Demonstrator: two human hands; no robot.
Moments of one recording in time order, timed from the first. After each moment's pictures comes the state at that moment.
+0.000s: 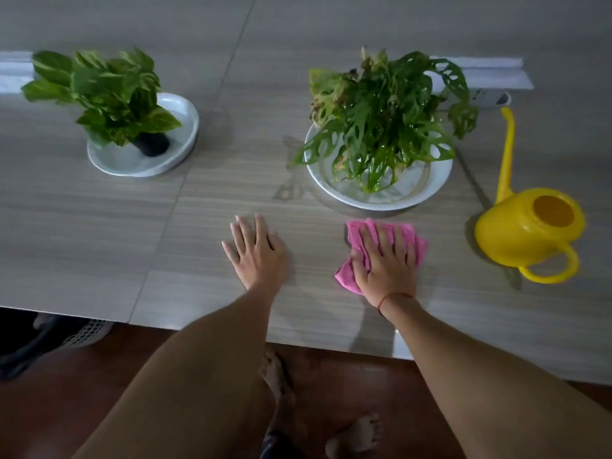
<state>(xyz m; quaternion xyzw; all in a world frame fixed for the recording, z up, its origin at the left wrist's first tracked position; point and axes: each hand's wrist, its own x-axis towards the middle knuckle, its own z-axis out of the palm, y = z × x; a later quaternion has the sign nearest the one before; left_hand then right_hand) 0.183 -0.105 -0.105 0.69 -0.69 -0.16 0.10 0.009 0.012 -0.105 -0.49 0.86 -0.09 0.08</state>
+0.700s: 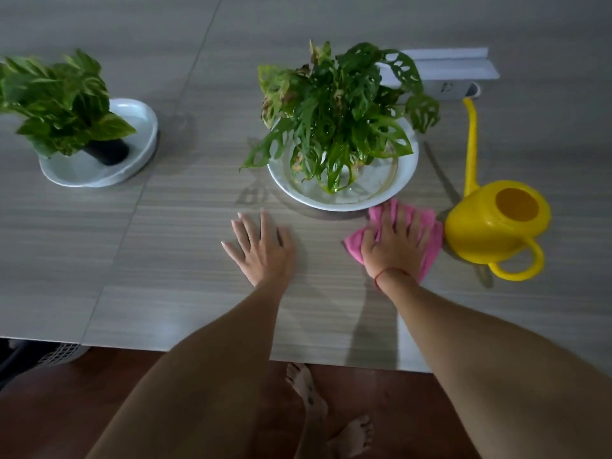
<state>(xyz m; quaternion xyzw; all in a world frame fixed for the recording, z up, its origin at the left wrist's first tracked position) 0.107 -0.088 -0.106 0.68 -0.71 -0.16 0.11 -0.068 0.002 -0.118 -0.37 0.92 -0.12 0.07</state>
